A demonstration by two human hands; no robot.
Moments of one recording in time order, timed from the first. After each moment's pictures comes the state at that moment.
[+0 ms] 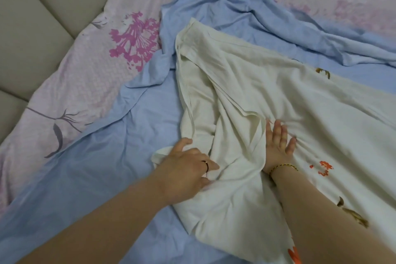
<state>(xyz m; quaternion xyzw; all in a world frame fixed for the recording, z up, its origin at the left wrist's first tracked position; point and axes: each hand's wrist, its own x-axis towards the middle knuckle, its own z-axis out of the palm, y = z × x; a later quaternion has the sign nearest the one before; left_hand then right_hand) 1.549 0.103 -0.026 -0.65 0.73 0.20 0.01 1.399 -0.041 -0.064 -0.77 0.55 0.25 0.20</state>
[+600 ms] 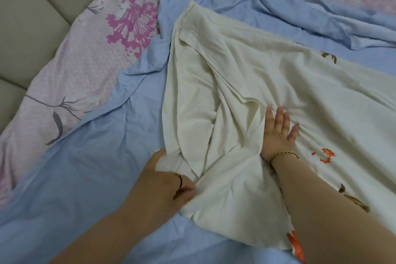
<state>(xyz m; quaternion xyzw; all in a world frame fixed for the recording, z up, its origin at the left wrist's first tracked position) 1.540 0.170 -0.031 -0.72 0.66 0.18 -0.11 1.396 -0.042 -0.075 -0.77 0.56 0.21 0.21</state>
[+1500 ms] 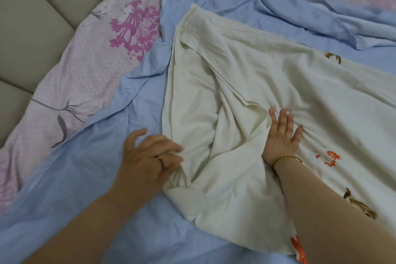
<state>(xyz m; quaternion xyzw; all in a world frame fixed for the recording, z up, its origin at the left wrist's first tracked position) 1.577 0.160 -0.027 -0.73 0.64 -0.03 -0.22 1.395 -0.042 -0.079 -0.77 0.57 0.19 0.21</state>
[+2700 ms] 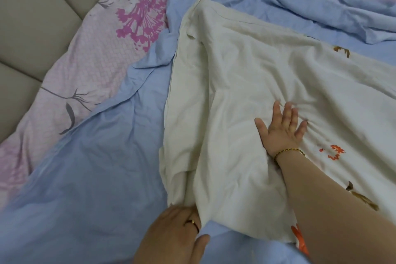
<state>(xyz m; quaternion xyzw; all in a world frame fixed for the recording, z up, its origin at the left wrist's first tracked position) 1.475 0.213 -0.019 -0.77 0.59 0.19 -0.12 1.394 -0.040 -0.080 -0.78 0.57 0.15 0.23</state>
